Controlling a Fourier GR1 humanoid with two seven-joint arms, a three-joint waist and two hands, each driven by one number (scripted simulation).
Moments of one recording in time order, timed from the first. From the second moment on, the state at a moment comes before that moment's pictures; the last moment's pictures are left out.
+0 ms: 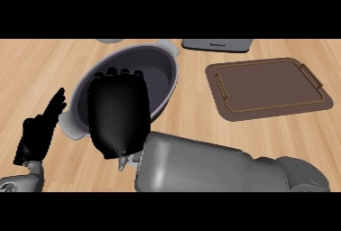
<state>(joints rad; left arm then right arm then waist) -0.07 0.26 0.10 -1.50 -0.14 -0.01 0.15 -1.18 -0.01 0.88 -1.35 0.83 -0.07 1.17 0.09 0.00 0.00</state>
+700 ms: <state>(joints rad) -0.03 0.25 0.11 -1.54 -0.15 0.01 0.14 -1.30 -0.01 0.76 -1.08 0.79 -0.28 1.09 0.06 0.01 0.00</state>
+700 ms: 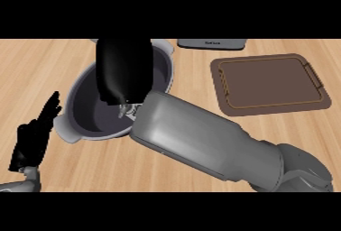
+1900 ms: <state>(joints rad) -0.07 0.25 0.10 -1.51 -0.15 -0.02 0.11 -1.31 0.00 0.54 -0.45 0.46 -0.59 0.57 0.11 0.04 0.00</state>
